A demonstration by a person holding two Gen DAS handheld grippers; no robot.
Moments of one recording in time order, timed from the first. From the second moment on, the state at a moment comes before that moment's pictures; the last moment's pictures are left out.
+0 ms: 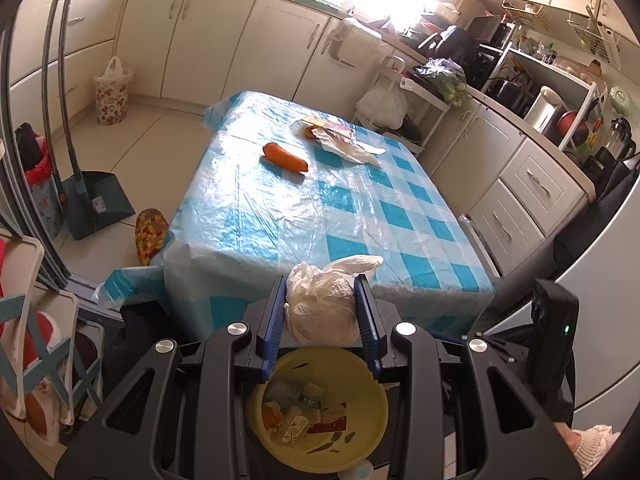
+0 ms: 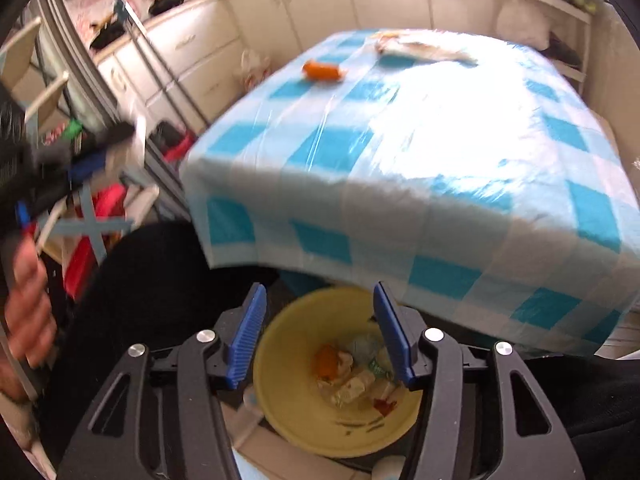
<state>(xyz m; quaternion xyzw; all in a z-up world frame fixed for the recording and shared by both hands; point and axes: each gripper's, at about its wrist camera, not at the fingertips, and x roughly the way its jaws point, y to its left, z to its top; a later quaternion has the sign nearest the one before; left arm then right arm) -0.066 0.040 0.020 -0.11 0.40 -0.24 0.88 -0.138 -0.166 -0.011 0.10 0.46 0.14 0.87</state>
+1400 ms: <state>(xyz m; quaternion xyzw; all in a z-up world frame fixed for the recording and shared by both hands) -0.106 -0.010 -0.022 -0.03 0.46 -0.26 0.85 -0.148 -0.208 0.022 0.15 0.37 0.08 0.91</state>
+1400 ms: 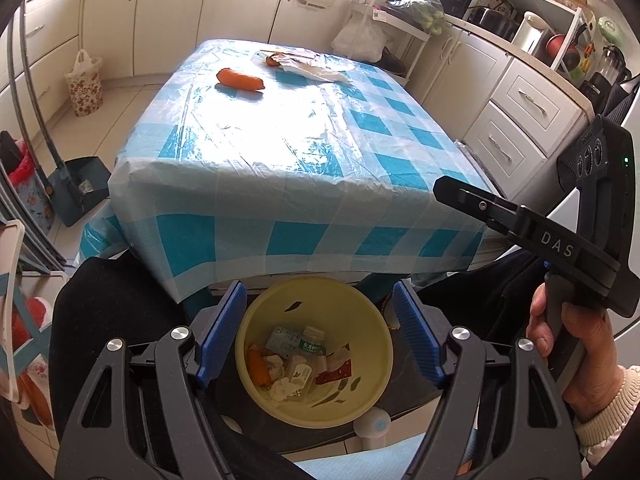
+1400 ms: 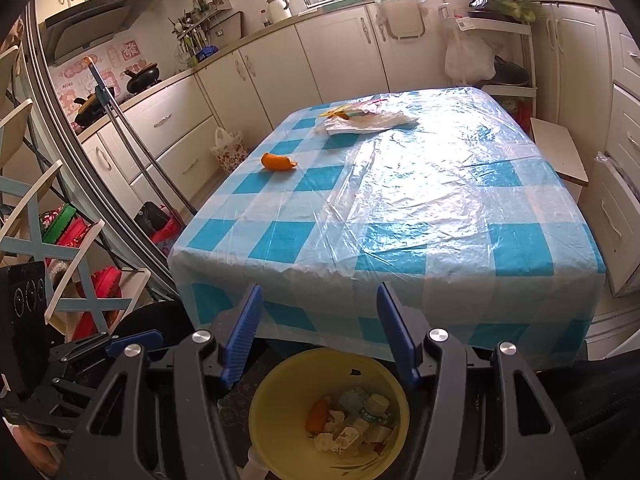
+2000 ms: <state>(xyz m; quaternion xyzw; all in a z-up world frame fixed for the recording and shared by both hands) -0.105 -0.008 -0.019 -0.04 0.45 -0.26 0.85 -0.148 -0.208 0.022 0.15 0.37 0.08 0.91</state>
